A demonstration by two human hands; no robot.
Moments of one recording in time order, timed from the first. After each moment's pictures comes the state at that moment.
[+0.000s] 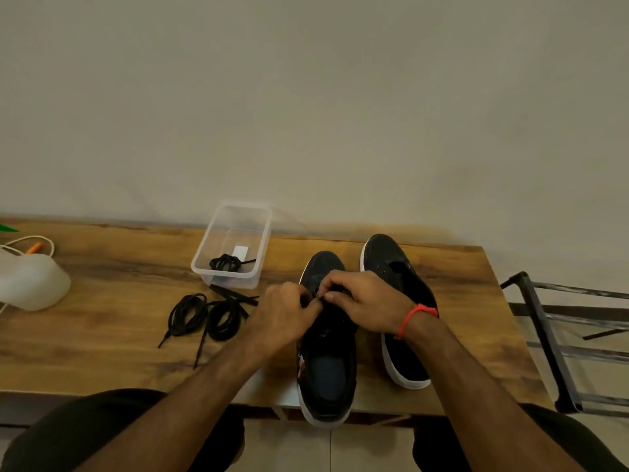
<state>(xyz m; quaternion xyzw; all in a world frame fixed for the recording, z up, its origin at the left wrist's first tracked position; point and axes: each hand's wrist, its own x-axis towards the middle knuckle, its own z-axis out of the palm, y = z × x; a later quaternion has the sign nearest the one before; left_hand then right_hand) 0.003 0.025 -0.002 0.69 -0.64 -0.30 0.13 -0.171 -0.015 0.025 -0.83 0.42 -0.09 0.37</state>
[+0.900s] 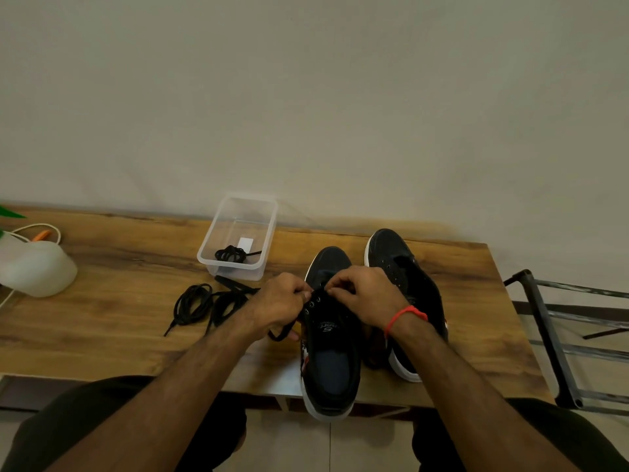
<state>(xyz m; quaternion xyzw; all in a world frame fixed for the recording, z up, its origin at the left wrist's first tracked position) 0.018 0.017 -0.001 0.68 -0.49 -0.53 0.15 -0.162 -0.018 0.001 -0.79 0.53 -0.08 0.29</state>
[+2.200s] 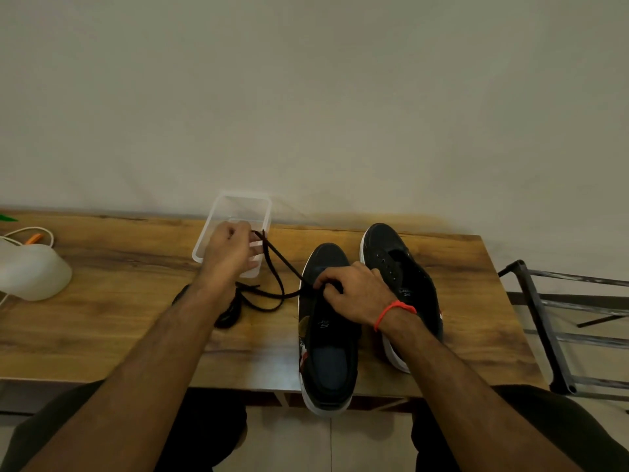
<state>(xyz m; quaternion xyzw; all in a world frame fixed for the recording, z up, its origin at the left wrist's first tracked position) 0.064 -0.004 0.023 0.69 -0.30 -0.45 0.49 -0.154 -0.012 -0.001 -0.81 0.53 -0.04 0.25</state>
